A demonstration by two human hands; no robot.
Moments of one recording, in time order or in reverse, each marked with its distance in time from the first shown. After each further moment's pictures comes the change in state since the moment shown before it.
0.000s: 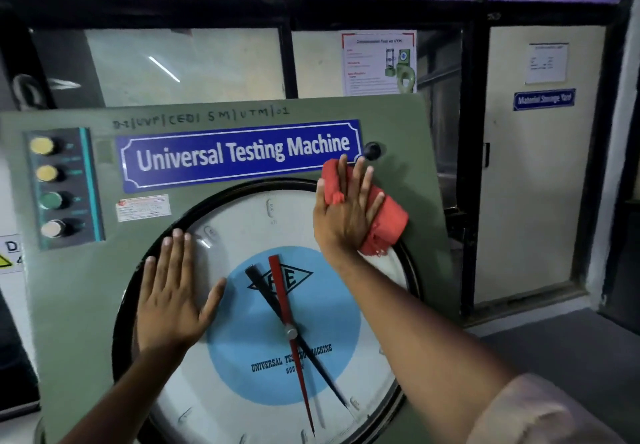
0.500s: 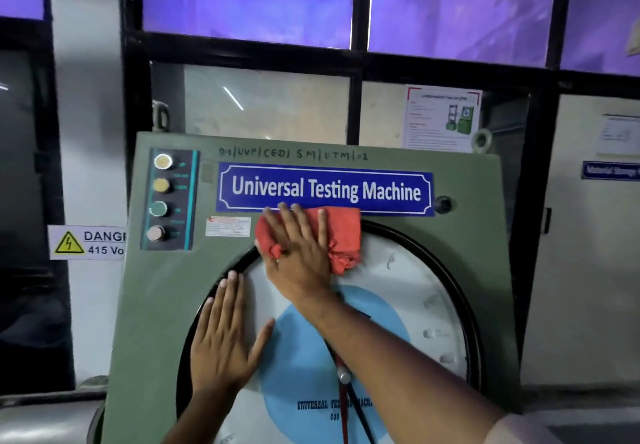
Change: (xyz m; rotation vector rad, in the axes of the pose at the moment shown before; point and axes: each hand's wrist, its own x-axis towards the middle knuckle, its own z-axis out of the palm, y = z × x) left_hand -0.031 -0.003 0.013 0.000 0.050 -0.127; right_hand -0.062 -0.122 0.045 0.077 -0.071 -0.705
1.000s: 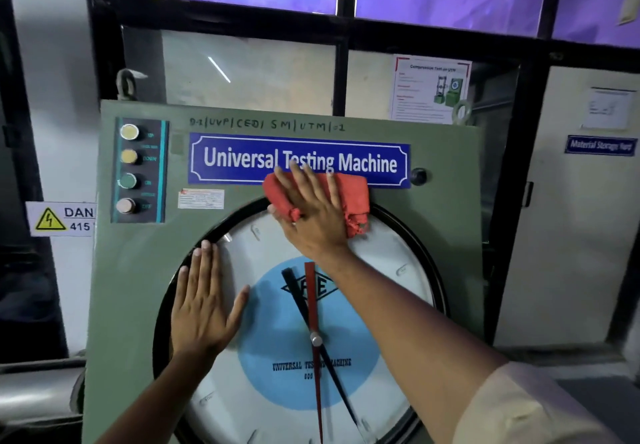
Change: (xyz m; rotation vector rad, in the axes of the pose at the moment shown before) left_hand 0.002 0.011 -0.005 0.034 -0.042 -0.020; right_hand 0.004 0.072 -0.040 -0.044 -0.064 -0.041
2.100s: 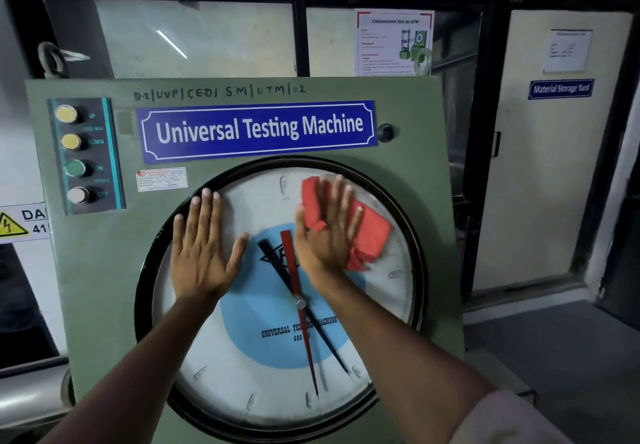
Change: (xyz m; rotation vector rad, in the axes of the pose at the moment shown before) left_hand 0.046 0.038 -0.010 -0.069 0.006 0.117; right_hand -0.105 0.004 0.003 -0.011 0.010 0.632
